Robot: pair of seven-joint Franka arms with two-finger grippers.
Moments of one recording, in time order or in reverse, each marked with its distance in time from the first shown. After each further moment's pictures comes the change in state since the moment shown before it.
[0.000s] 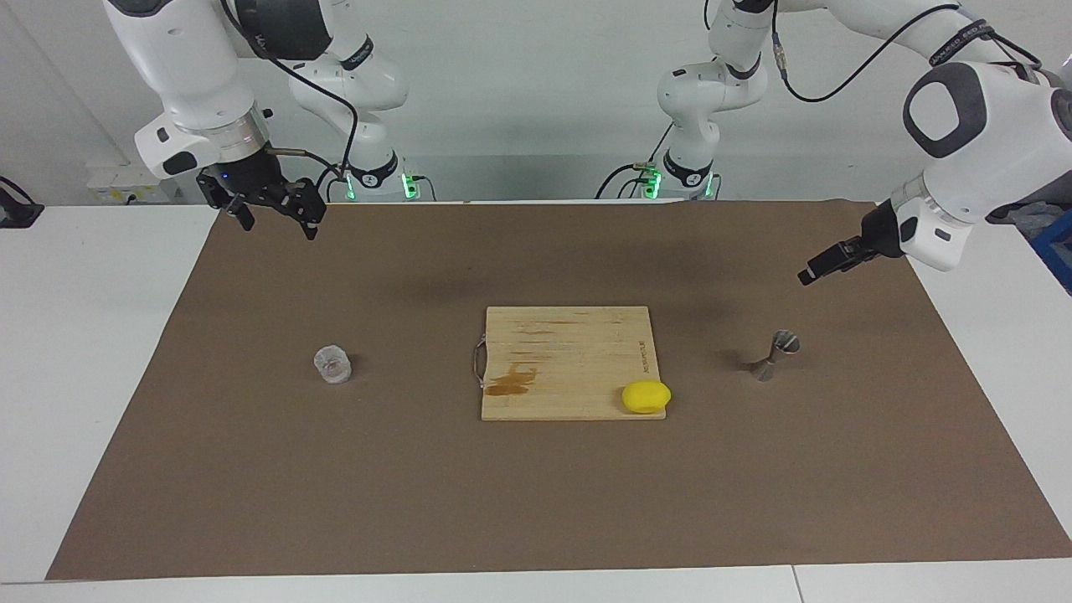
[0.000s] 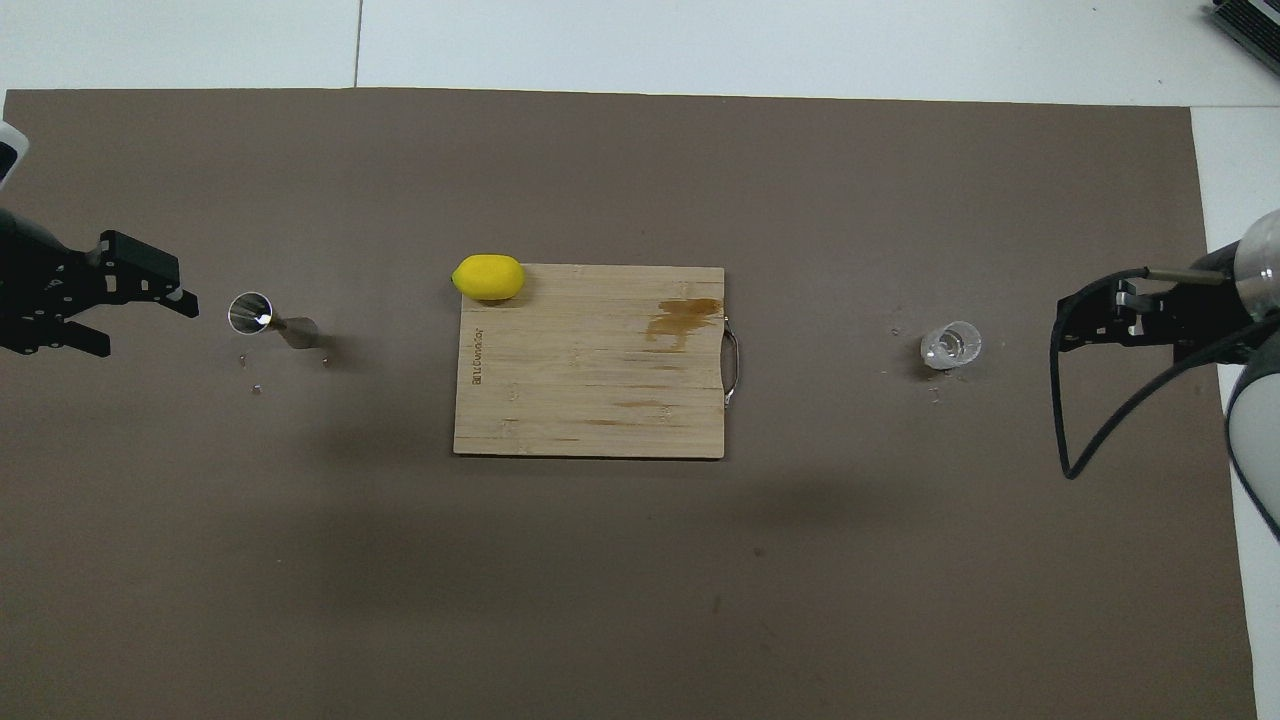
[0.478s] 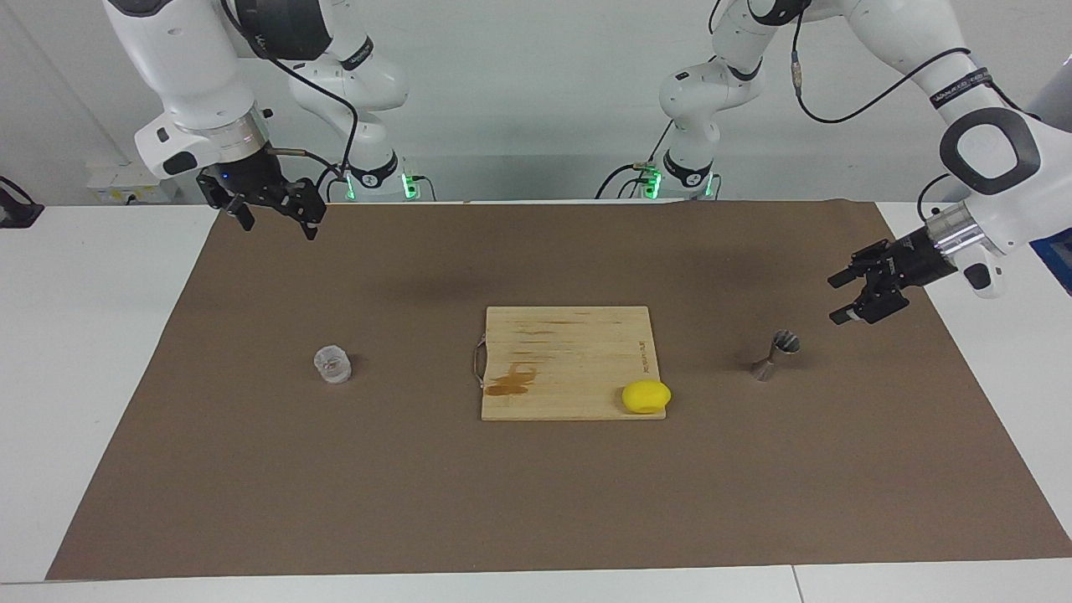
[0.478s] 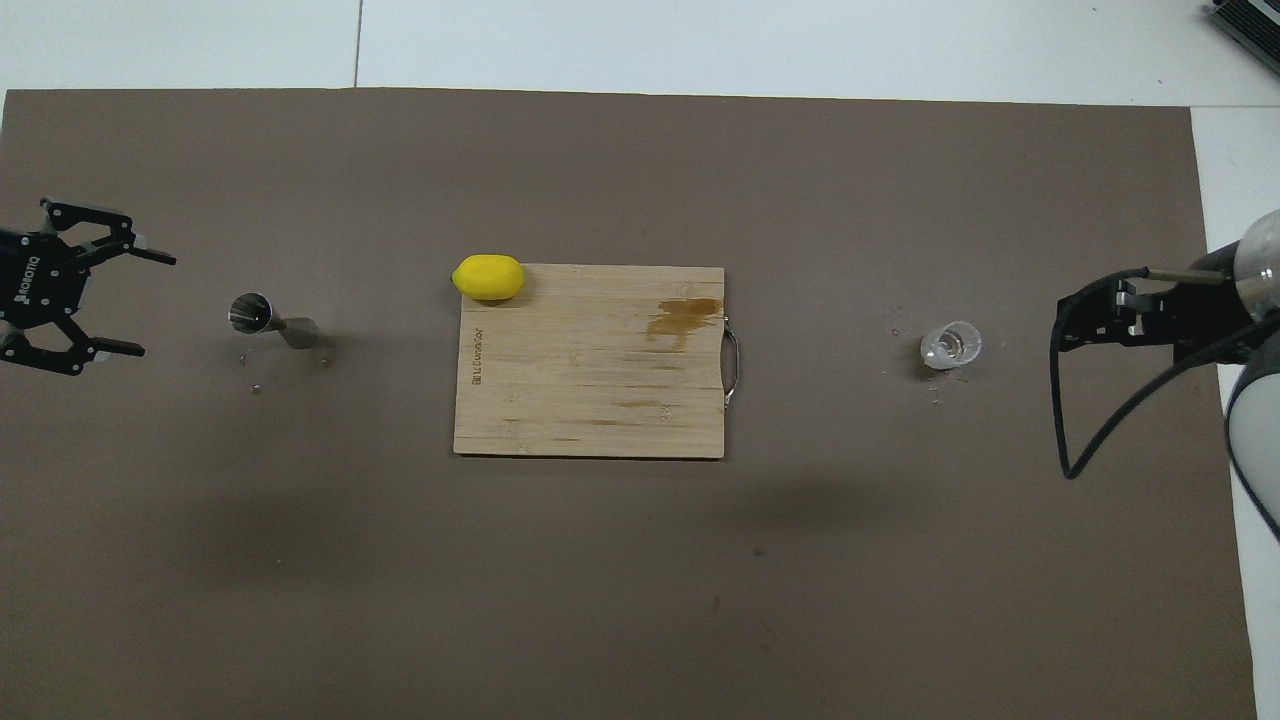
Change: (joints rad) left arm 0.128 0.056 0.003 -0.099 -0.291 0.110 -0.457; right arm 0.000 0.000 0.000 0.000 0.000 0.000 0.000
